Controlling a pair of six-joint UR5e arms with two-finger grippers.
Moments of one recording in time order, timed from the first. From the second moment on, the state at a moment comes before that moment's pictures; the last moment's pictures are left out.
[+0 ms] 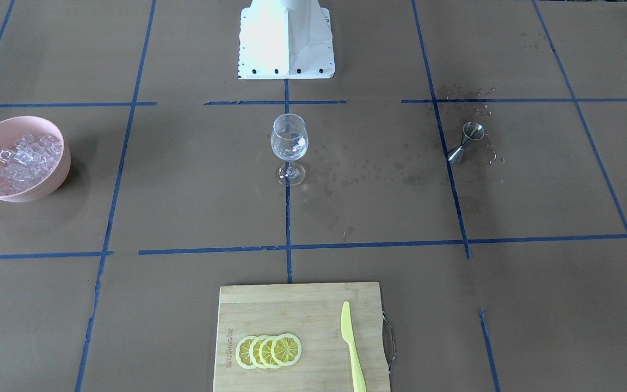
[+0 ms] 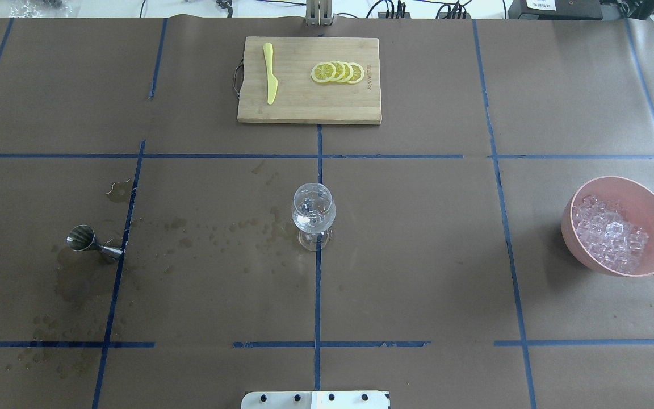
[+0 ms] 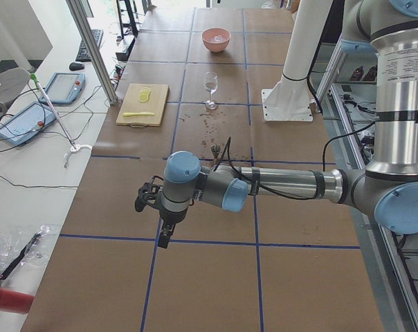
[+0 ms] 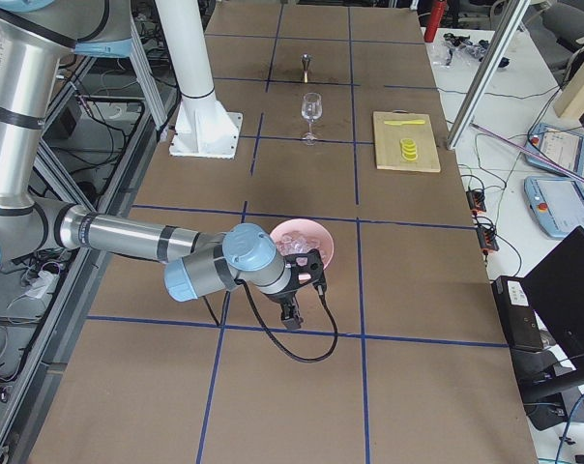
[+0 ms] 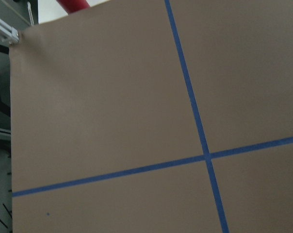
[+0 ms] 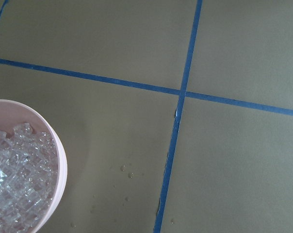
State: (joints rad) left arm -1.58 -1.47 -1.68 -1.81 -2.22 -0.01; right arm 1.61 -1.92 1.80 -1.06 2.42 0.07
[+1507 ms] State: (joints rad) left arm -1.61 -1.40 -1.74 -1.83 -2.36 0.24; right arm 0.99 -1.92 2.00 -0.90 2.05 0.84
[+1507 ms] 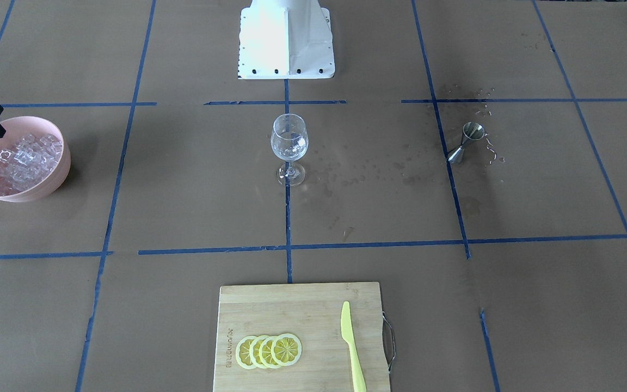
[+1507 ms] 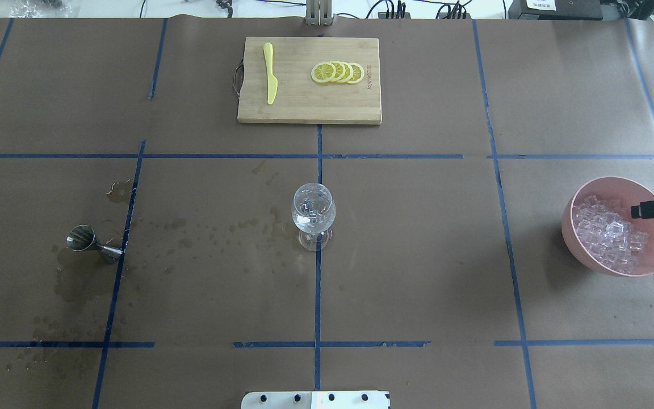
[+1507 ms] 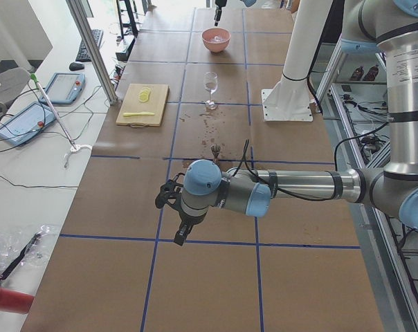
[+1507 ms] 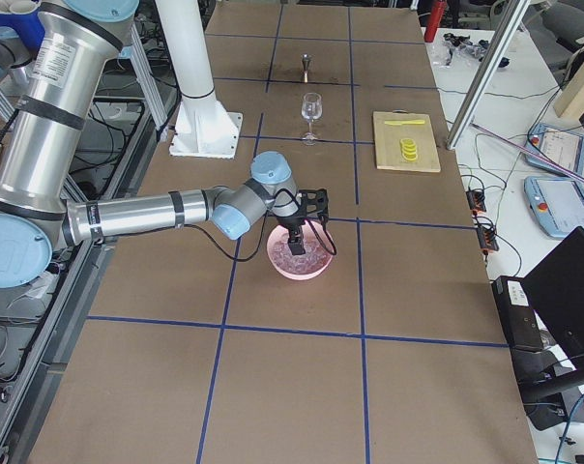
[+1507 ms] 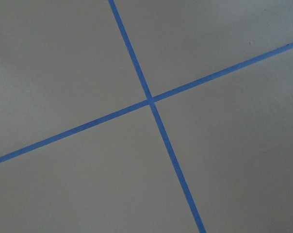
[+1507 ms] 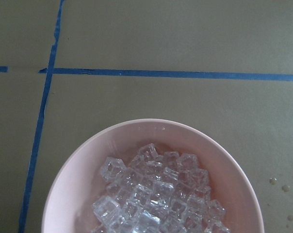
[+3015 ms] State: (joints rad) left arm -1.61 -1.39 -1.73 -1.86 -2.36 0.24; right arm 0.79 -1.90 1.93 -0.86 1.83 0.93
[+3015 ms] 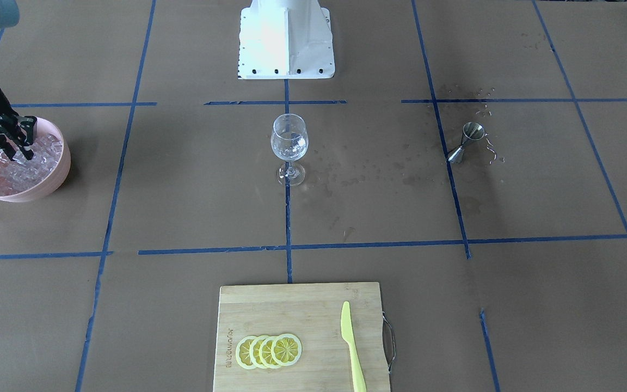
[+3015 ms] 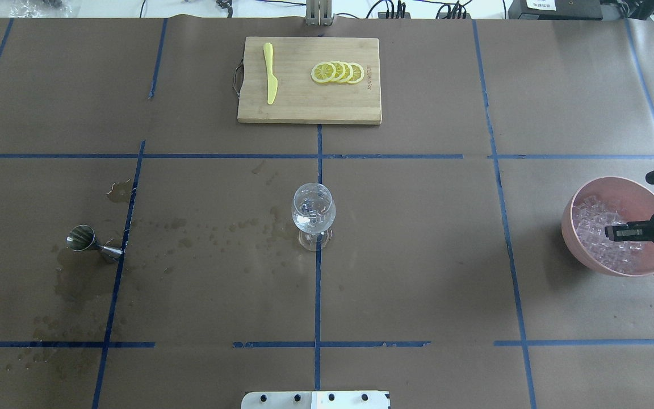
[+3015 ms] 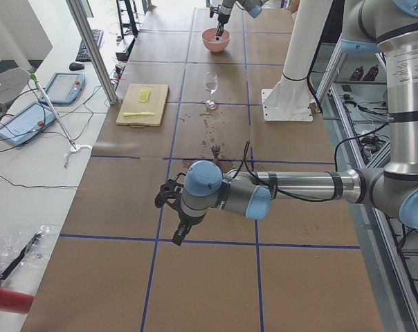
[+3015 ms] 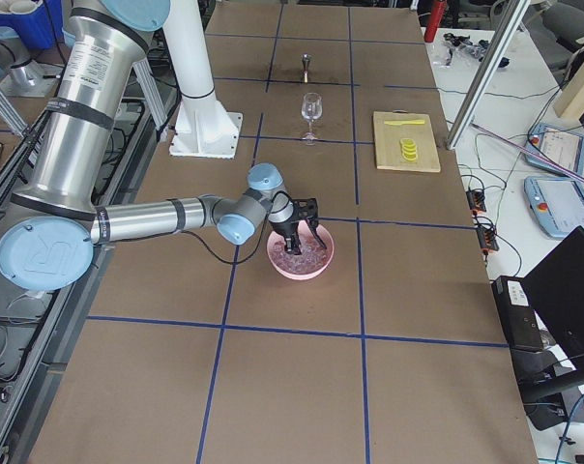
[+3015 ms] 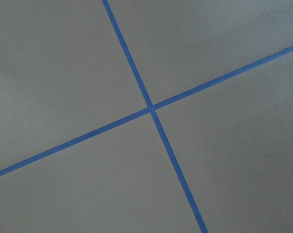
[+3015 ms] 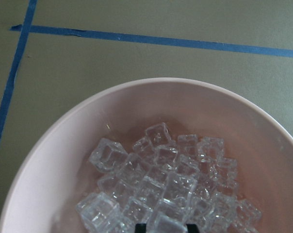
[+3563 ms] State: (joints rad) left arm -1.61 -1.39 -1.73 -1.86 -2.36 0.24; right arm 0.82 -1.90 1.99 -0.87 1.85 0.91
